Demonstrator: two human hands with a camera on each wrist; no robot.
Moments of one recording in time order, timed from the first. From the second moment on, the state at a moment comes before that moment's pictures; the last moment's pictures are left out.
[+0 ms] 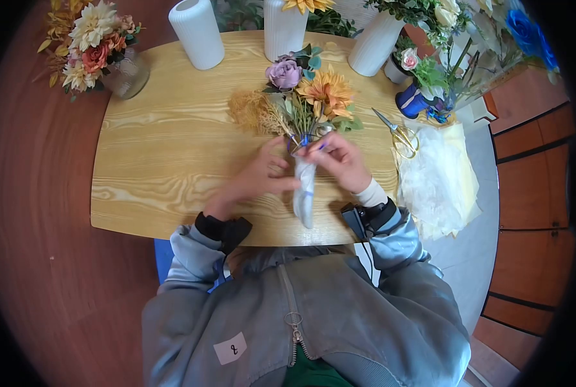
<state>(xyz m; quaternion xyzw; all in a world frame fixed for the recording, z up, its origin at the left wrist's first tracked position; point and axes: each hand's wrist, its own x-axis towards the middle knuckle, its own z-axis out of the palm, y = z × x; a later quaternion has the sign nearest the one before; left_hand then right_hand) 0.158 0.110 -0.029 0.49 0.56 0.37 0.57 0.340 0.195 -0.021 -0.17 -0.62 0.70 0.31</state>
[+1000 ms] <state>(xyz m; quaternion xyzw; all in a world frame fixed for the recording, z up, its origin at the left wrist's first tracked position) 0.157 0.112 -0.060 0.38 0.55 0.43 0.61 0.364 0.189 0.003 -0.38 -0.80 0.32 0.33</state>
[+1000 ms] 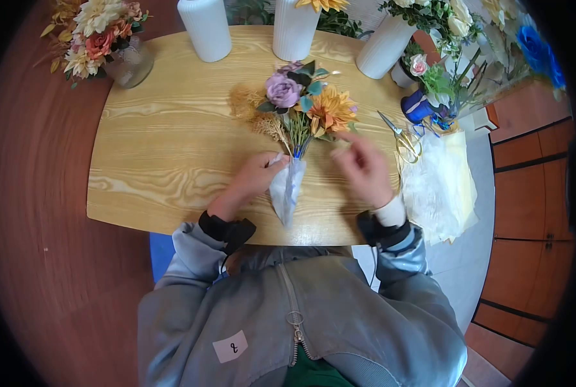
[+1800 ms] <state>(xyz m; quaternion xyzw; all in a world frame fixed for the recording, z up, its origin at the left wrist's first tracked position) 0.147 0.133 -0.061 0.49 0.67 0.36 0.43 0.323 0.171 -0.022 -0.30 -0.83 0.42 0.20</state>
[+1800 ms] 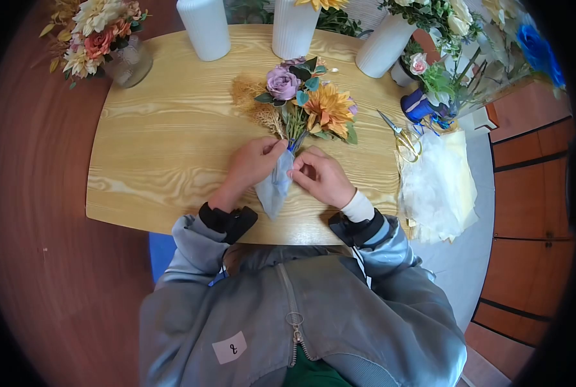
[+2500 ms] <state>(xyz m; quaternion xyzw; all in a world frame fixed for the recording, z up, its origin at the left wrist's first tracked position) 0.151 0.147 -0.051 0.21 0.55 0.51 0.63 0.390 0.188 0.029 -0.29 -0.66 0.68 0.15</state>
